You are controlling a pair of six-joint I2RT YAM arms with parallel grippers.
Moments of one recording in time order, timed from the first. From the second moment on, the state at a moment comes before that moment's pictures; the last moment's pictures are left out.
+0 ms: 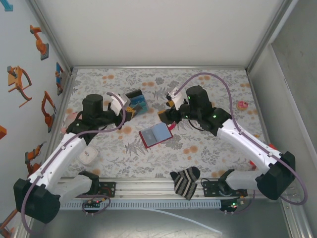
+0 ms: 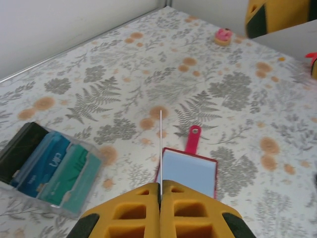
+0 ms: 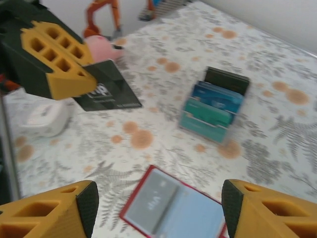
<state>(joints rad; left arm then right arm) -0.40 1.05 0.85 -0.34 0.52 0.25 0.69 1.26 1.11 -0.38 -0.32 -0.04</state>
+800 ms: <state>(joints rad) -0.19 1.60 1.15 -0.22 0.60 0.57 0.69 1.34 1.11 -0.40 0.08 0.07</state>
